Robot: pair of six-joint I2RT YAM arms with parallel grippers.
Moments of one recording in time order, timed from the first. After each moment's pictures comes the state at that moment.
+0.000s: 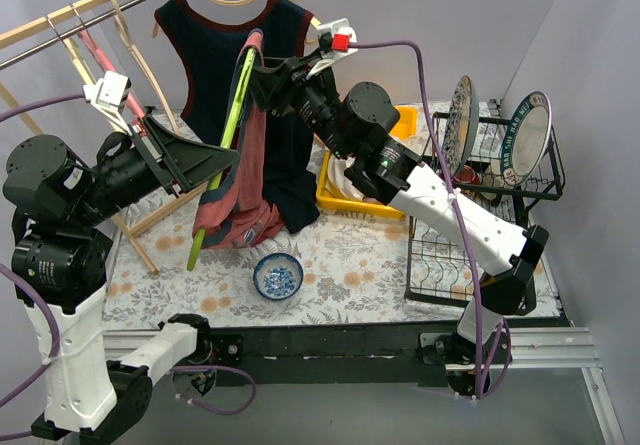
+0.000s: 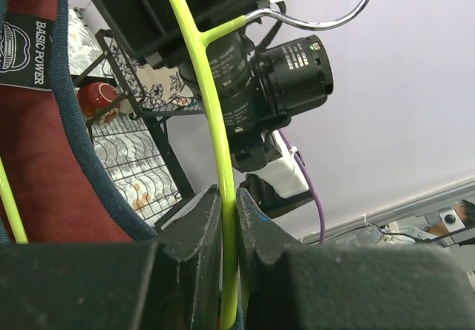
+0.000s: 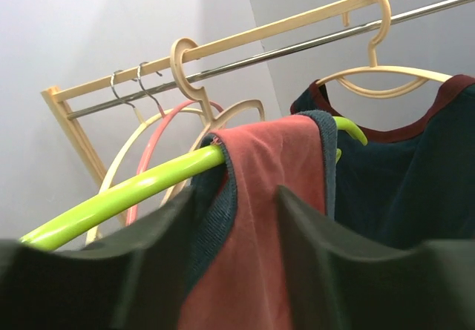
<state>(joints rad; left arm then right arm) -0.17 0.98 1.86 -0.78 0.75 -0.94 1.02 1.68 1.92 0.19 0.19 0.27</state>
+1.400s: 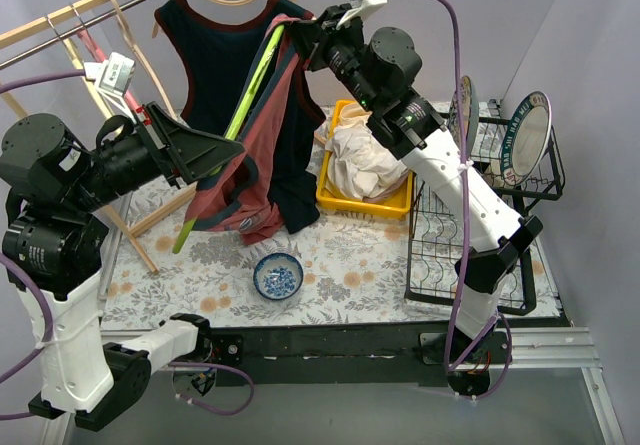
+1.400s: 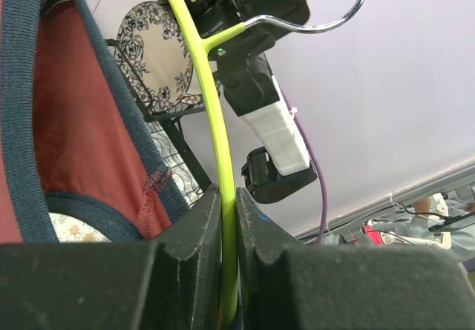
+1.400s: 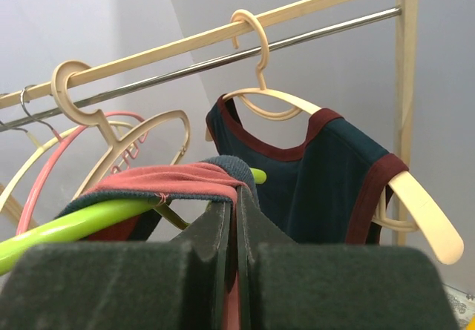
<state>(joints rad) -0.23 1.08 2.03 -0.87 0.75 -0.80 0.78 1.82 2.22 -0.08 0.09 0.29</state>
